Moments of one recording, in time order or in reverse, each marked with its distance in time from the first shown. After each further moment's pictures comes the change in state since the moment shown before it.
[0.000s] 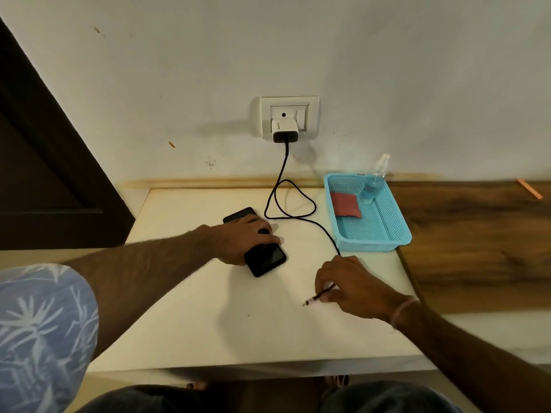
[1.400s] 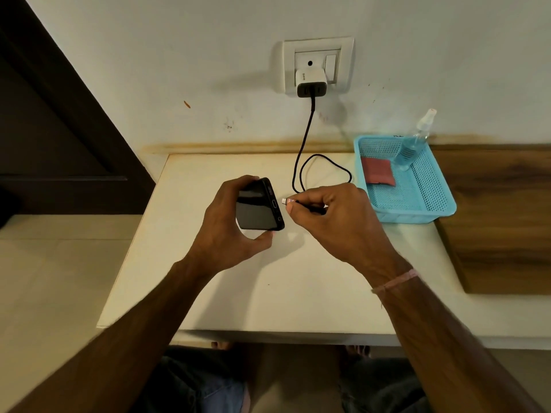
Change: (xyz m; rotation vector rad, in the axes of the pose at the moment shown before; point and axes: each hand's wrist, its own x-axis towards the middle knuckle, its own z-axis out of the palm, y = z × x) left_hand -0.079 0.061 0.034 -0.700 1.065 -0.288; right_hand 0.047 -0.102 -0.043 0.554 0.581 0.129
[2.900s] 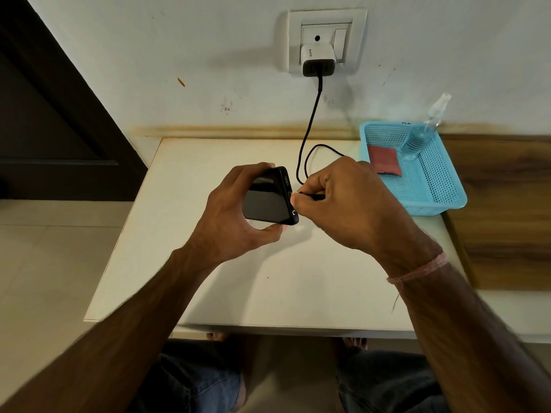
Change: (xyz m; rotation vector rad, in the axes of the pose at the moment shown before) left_hand 0.005 0.001 0.007 -0.020 -0.021 0.066; right_hand 0.009 -0.040 -0.016 -0.316 -0.248 0.172
